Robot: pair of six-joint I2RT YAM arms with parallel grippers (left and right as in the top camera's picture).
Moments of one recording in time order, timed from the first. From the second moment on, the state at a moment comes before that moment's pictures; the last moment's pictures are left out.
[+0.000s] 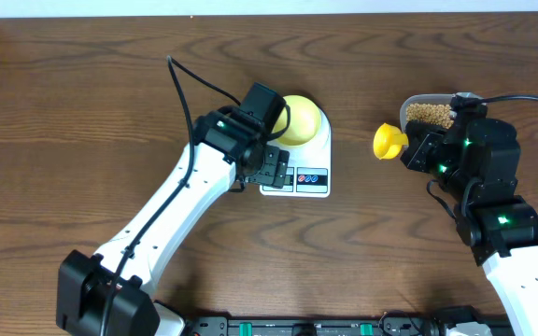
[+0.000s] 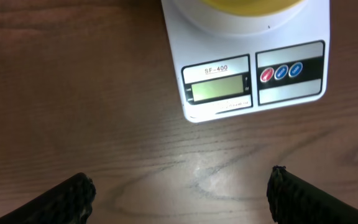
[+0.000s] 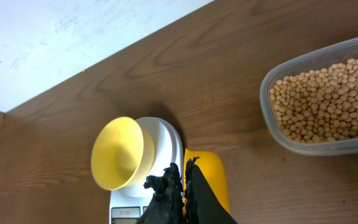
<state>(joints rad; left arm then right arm) -0.53 1.60 1.35 -1.07 -0.05 -0.31 0.14 1.03 0.84 -0.35 -0.16 0.52</state>
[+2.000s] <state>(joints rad) -0.67 1.87 1.34 -0.88 -0.22 -0.52 0.14 1.03 0.84 -0.35 -0.14 0.52</state>
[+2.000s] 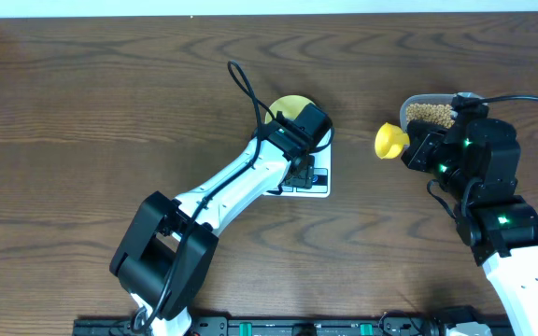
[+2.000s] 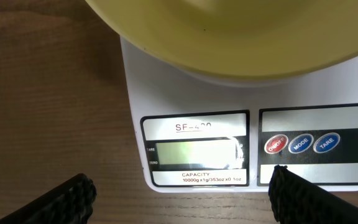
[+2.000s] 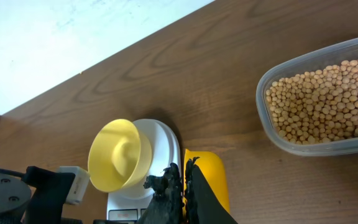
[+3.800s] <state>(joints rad) -0.76 1.87 1.24 -0.71 -0.38 -0.59 0.14 1.03 0.84 -0.35 -0.14 0.52</state>
